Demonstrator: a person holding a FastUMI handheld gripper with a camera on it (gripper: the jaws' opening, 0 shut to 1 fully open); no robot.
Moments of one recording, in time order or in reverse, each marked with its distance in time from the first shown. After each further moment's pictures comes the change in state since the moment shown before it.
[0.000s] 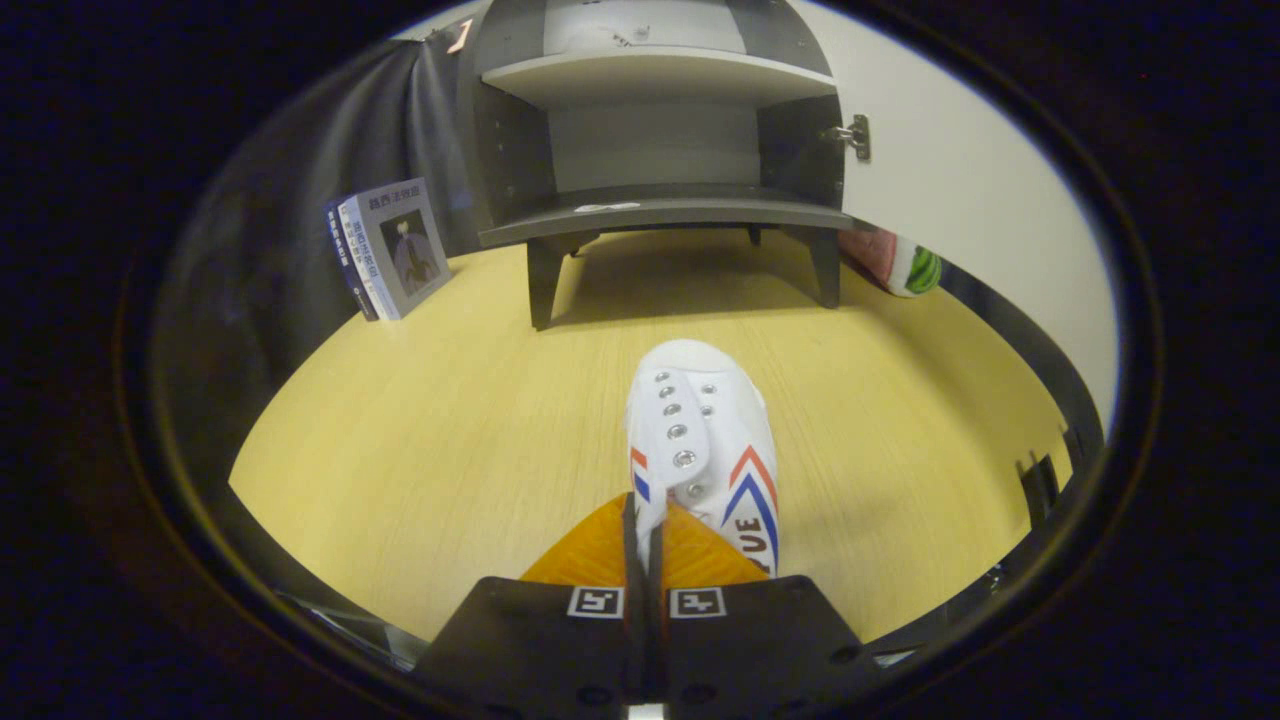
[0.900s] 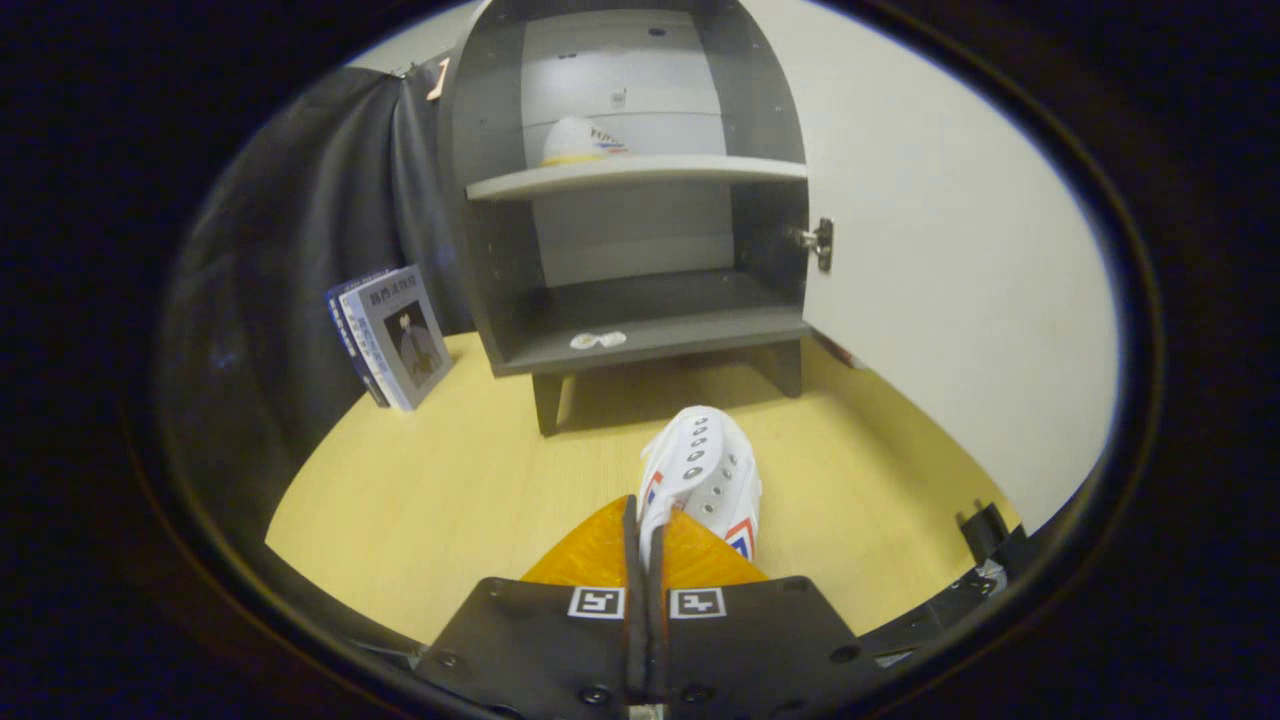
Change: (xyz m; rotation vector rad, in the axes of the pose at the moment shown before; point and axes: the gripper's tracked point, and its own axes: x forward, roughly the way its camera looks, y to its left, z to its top) arm -0.073 -0.005 0.119 0.072 -0.196 -0.043
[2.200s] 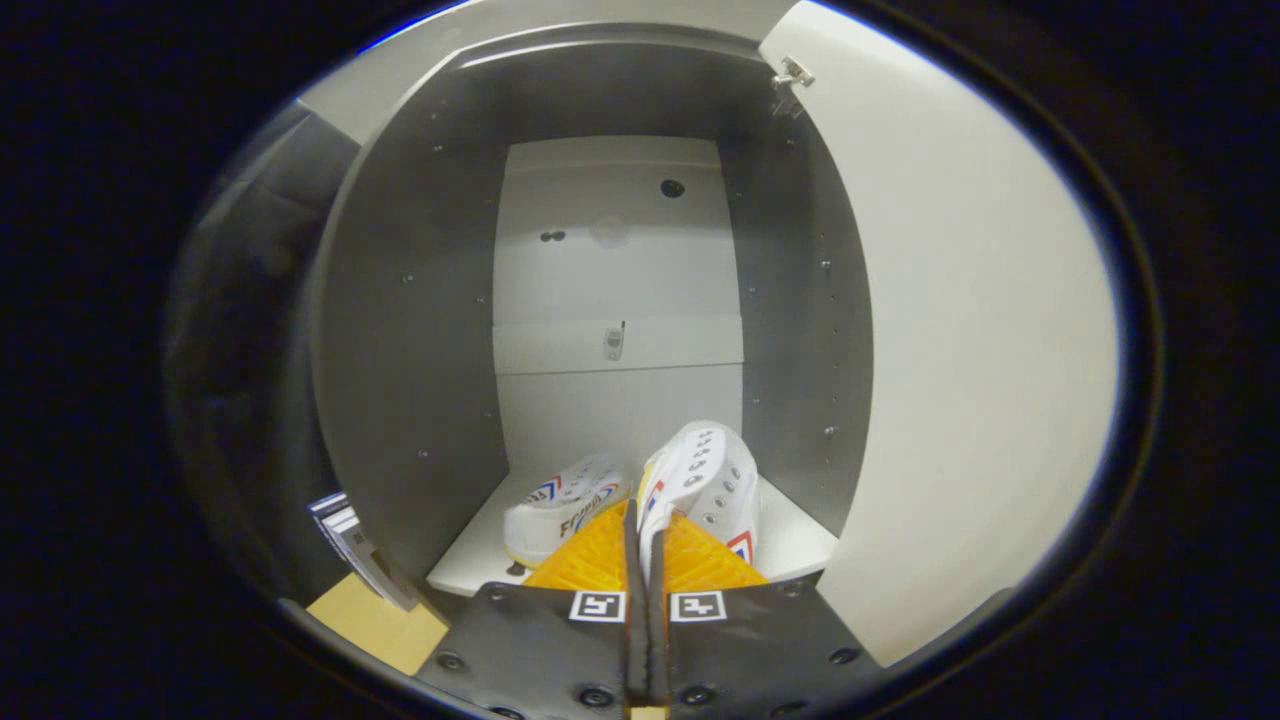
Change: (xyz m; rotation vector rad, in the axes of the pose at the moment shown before) arm 0.062 -0.001 0.352 -0.027 -0.439 0.032
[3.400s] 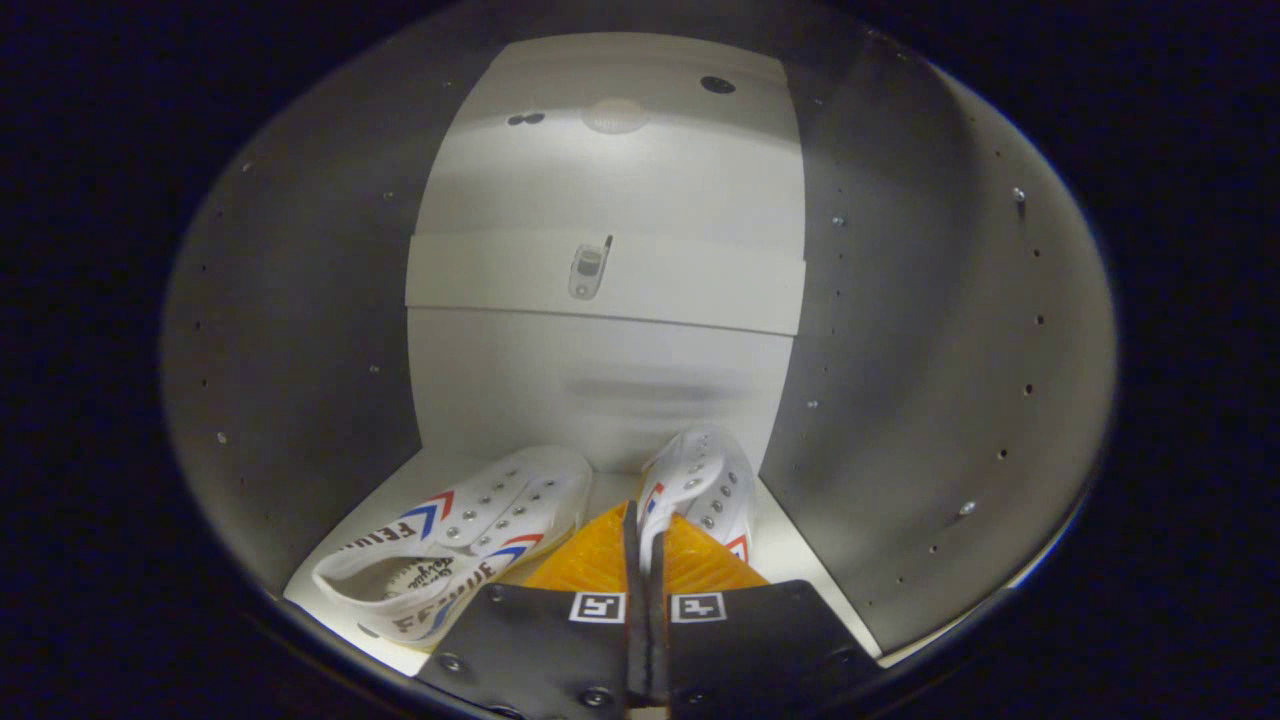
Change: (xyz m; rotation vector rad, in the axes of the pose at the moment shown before) arm 0.155 -0.010 -0.043 -0.143 0.172 0.021
